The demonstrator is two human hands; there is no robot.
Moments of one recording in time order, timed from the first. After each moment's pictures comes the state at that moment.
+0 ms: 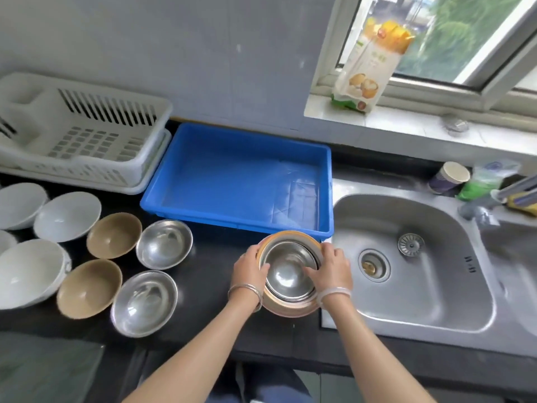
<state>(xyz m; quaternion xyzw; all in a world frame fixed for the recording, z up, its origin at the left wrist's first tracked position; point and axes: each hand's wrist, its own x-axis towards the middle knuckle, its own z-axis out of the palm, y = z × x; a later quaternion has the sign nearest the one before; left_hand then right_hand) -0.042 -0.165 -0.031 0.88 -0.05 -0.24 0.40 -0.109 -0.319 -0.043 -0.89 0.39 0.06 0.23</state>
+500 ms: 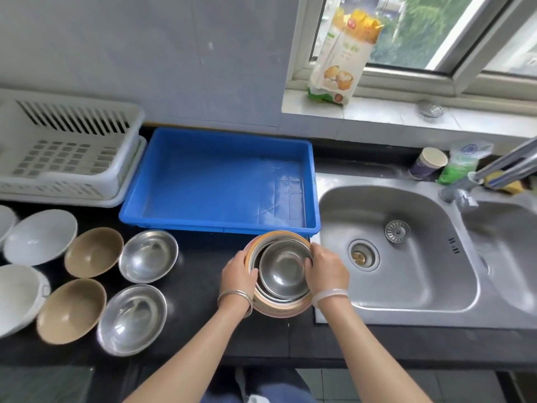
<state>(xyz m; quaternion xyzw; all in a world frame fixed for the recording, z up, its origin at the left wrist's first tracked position) -0.041 -0.167 -0.042 0.89 -0.05 -0.23 0.38 -0.112 -0.317 -0.027 -0.92 0.36 0.02 0.14</state>
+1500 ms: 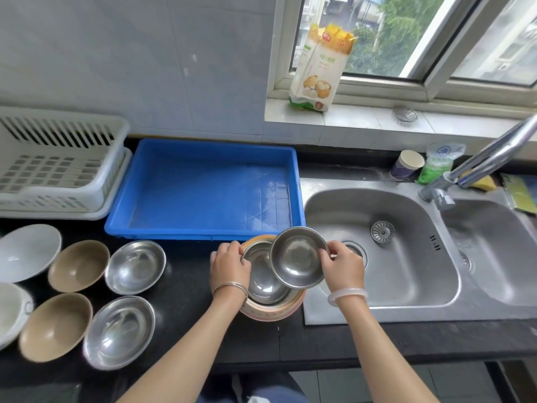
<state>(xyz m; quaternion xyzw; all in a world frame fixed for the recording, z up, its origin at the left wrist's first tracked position) -0.032 -0.186 -0.019 0.94 -0.11 -0.11 0.29 -0.138 -0.350 0.004 -0.83 0.44 -0.13 0.31</state>
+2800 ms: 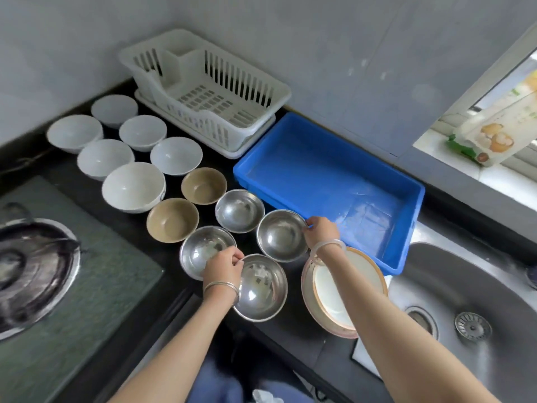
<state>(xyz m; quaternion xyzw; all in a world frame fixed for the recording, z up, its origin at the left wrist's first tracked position) -0.053 -0.031 -0.046 0.88 0.19 -0.10 0.42 0.031 -0.222 -0.028 -0.93 0.19 0.17 0.25</state>
